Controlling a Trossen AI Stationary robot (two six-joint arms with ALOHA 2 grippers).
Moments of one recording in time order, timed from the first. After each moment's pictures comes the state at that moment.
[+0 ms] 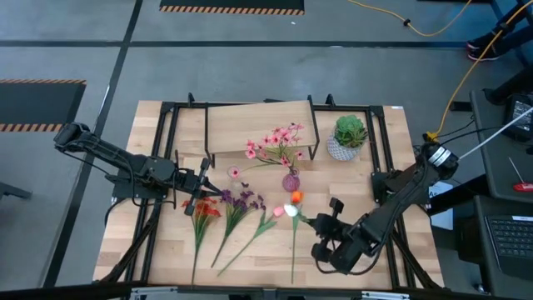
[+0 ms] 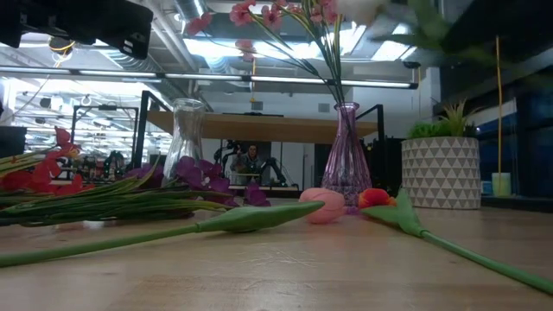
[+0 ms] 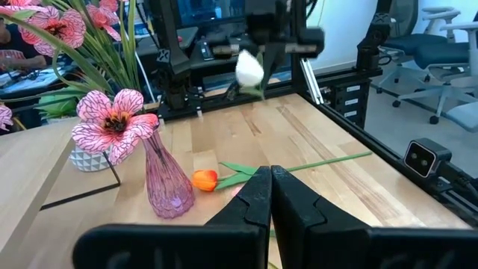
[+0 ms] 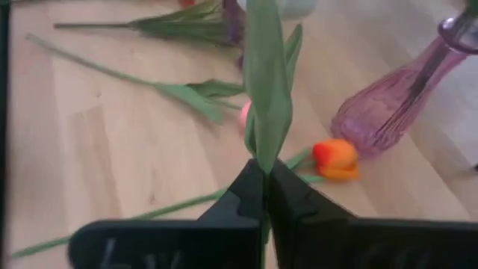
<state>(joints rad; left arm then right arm) -0.31 0.72 0.28 0.31 -0.11 0.09 0.78 1.62 1.15 -0.69 0.79 0.99</state>
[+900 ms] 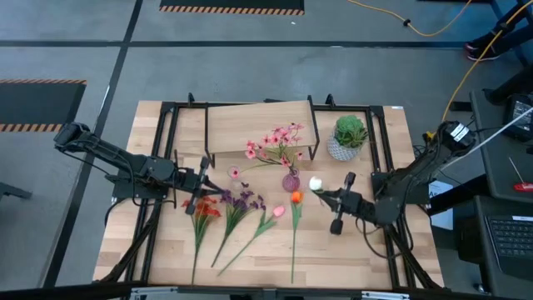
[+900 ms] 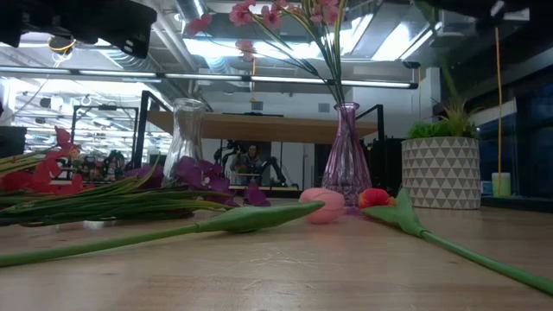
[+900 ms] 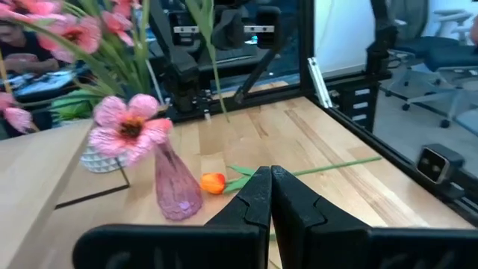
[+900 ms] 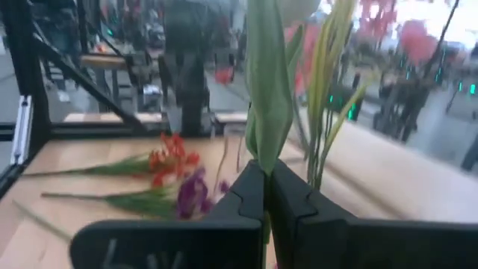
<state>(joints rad) -0.31 0.72 0.28 0.33 -0.14 0.09 0.76 1.21 0.46 0.74 1.11 -0.08</state>
